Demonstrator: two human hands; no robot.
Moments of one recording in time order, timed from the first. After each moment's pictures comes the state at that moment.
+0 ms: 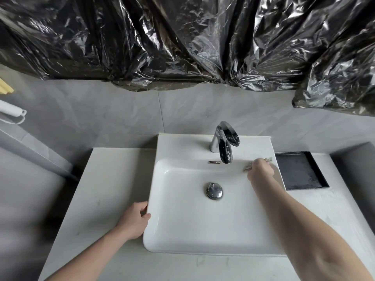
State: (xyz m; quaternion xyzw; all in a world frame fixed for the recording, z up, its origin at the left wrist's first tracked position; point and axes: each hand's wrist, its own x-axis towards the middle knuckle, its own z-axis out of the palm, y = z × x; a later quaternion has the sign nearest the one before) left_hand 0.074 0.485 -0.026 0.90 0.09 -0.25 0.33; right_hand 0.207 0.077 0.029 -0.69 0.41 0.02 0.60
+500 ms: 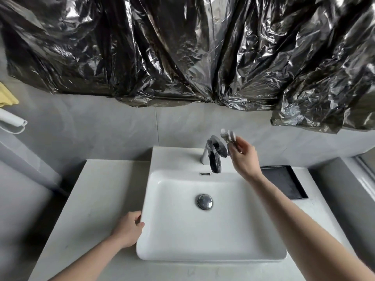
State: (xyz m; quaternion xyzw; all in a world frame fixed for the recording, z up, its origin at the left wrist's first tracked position) left_hand 0.070 0.480 -0.022 0.91 0.11 -0.23 0.32; right_hand 0.201 0.112 0.138 -0.85 0.04 -0.10 0.52
